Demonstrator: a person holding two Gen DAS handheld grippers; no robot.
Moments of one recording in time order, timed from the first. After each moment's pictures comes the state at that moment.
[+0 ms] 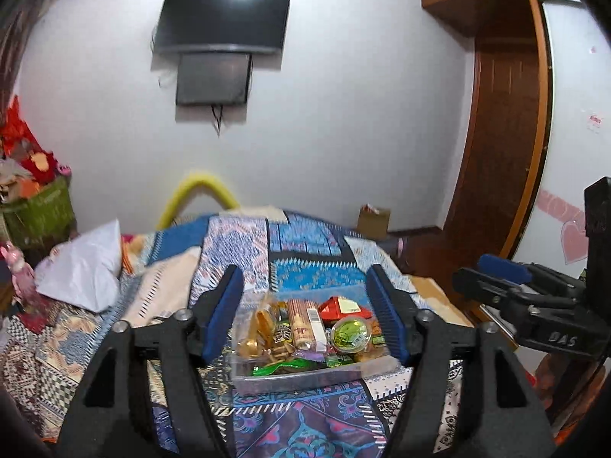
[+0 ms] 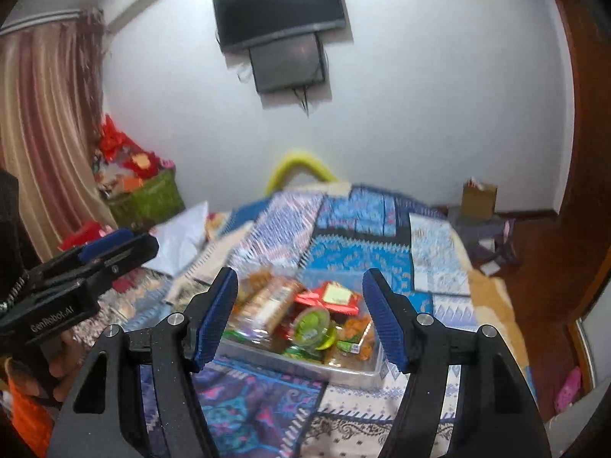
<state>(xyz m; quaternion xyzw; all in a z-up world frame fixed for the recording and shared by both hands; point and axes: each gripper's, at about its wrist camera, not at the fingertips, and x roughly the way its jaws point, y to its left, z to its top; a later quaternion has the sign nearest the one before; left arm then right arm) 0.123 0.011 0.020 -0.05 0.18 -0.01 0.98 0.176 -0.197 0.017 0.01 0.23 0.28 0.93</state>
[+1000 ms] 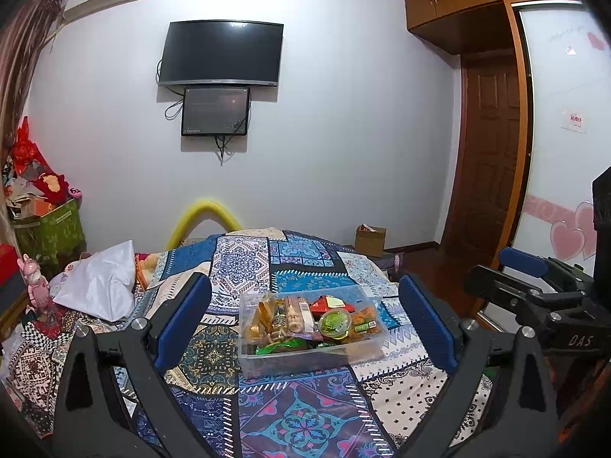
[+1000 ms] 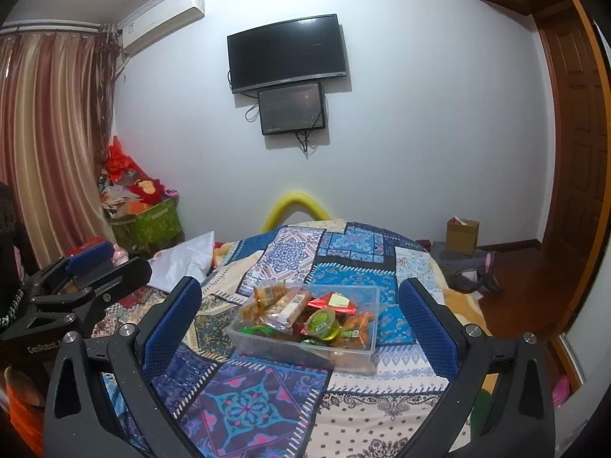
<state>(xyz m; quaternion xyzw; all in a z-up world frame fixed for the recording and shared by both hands) 0.037 -0.005 0.033 -0.03 0.14 -0.01 0.99 0.093 -0.212 0.030 0.01 0.17 0.26 0.95</state>
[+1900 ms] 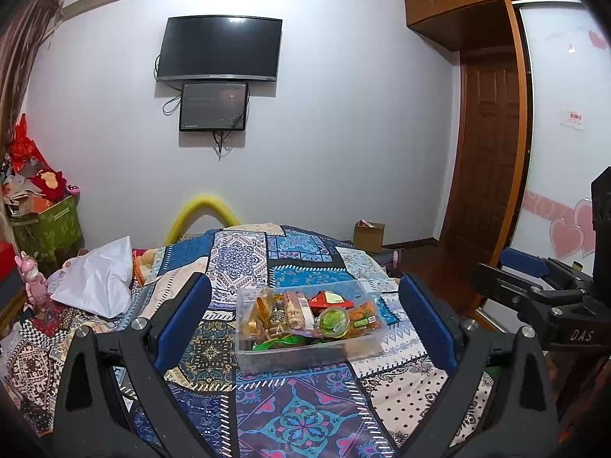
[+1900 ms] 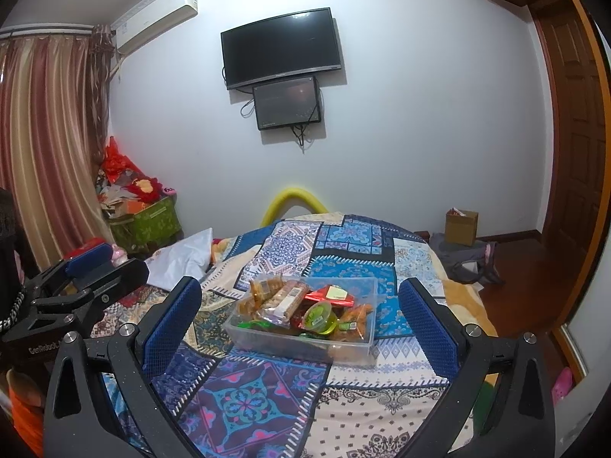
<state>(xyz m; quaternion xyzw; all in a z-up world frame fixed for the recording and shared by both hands) 0.042 -0.004 0.030 -0.03 0.15 -0.01 0.99 0.094 -0.217 0.027 0.02 0.18 0.26 0.95</state>
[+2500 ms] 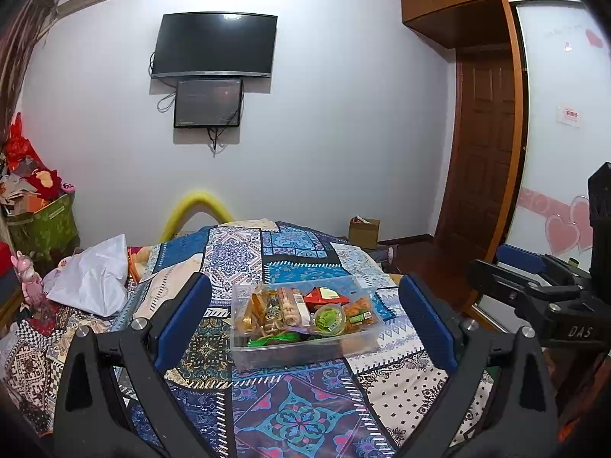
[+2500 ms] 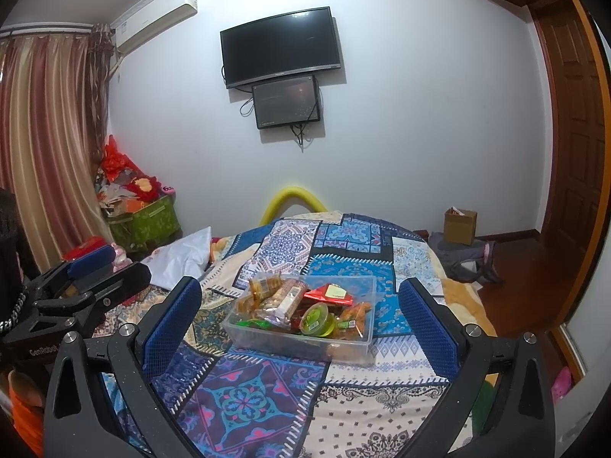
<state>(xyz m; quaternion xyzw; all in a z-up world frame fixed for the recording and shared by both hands) 0.043 -0.006 0.026 -0.03 0.15 -0.02 0.99 0.095 -0.219 0.027 0.02 0.19 0.25 0.95</state>
